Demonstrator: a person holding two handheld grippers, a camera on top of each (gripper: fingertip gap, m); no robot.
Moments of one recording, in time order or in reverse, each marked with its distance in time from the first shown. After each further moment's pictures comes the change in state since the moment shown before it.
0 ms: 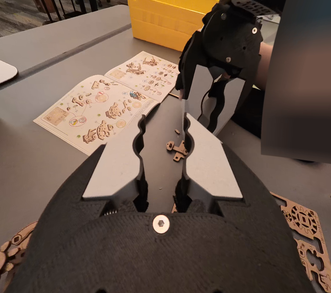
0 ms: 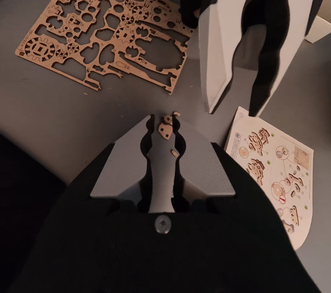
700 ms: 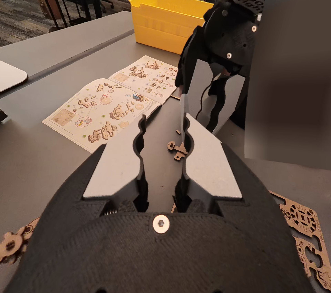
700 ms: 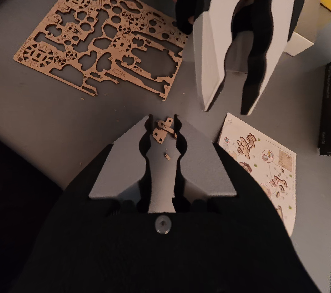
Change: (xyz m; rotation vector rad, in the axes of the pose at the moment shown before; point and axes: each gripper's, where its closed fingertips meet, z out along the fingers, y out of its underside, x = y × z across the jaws) left arm -0.001 -0.004 -0.008 0.020 -0.014 0.011; right arm 0.007 -0.010 -0.005 0.033 0.033 -0.028
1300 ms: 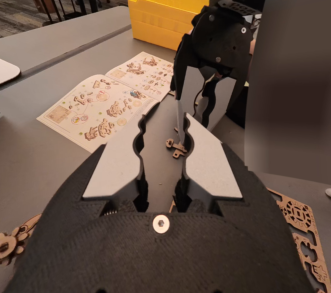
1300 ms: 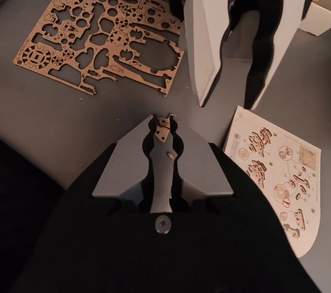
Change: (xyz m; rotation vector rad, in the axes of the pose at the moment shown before) left arm 0.002 0.004 0.001 -0.017 0.017 -0.013; right arm -0.001 0.009 0.009 -0.036 -0.056 0.076
